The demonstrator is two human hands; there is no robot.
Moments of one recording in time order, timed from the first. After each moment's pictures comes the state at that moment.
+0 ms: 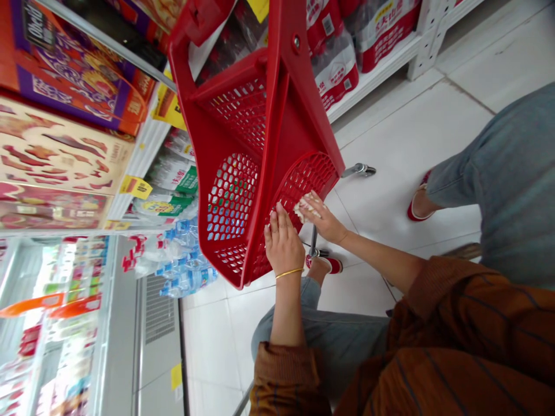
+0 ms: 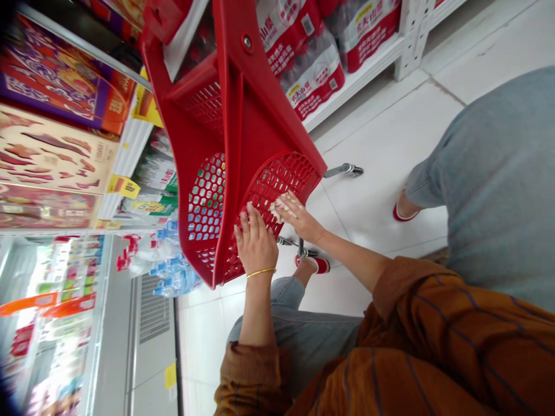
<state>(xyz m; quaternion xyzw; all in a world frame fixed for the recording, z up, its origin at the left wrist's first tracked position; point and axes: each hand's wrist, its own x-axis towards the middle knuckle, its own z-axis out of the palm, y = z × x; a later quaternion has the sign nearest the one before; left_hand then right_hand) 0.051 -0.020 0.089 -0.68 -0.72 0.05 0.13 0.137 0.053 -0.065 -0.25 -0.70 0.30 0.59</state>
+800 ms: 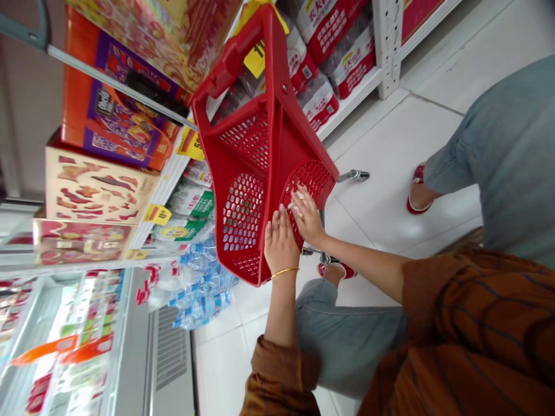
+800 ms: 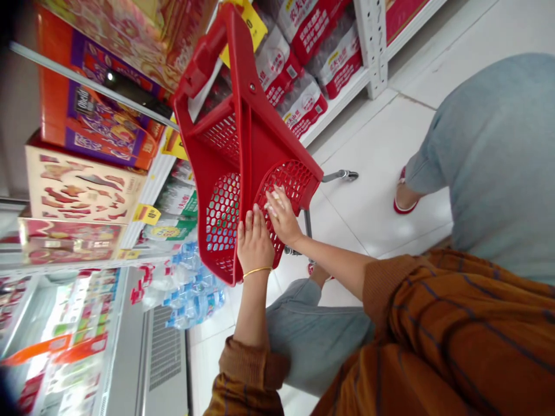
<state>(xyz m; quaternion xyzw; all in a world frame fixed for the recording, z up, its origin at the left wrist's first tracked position) 0.022 -0.023 0.121 -0.77 -0.63 0.05 0.13 0.084 0.041 0.023 -0.44 -0.53 0.31 0.66</state>
